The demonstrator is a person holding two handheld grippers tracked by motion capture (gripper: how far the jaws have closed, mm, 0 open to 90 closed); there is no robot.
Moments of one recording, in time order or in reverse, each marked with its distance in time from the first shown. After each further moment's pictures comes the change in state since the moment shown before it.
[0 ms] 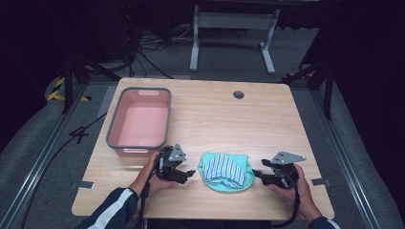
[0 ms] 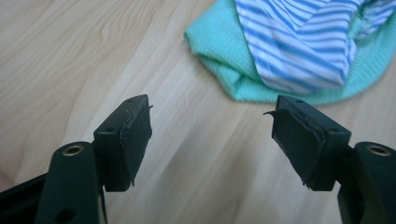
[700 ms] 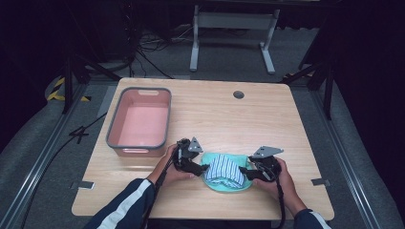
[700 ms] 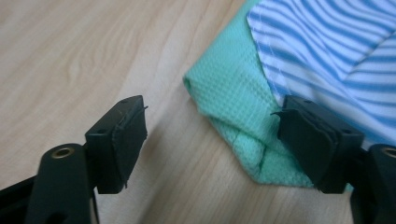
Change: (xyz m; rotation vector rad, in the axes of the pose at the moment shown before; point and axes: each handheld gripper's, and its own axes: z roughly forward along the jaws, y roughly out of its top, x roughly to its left) left arm 0.011 0.020 0.046 0.030 -0.079 -0.062; right arm 0.015 0.021 0.042 0.094 -0.005 -0.027
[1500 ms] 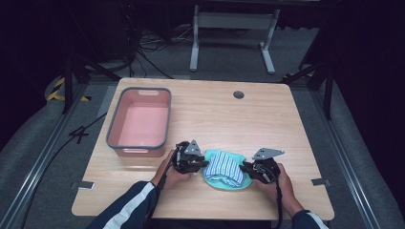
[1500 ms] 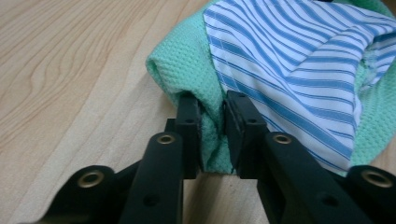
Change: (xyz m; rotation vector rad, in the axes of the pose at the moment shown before) left arm -0.005 -0.006 -0.001 -0.079 -0.077 0.025; right arm 0.003 -0.004 0.000 -0.034 0.072 0.026
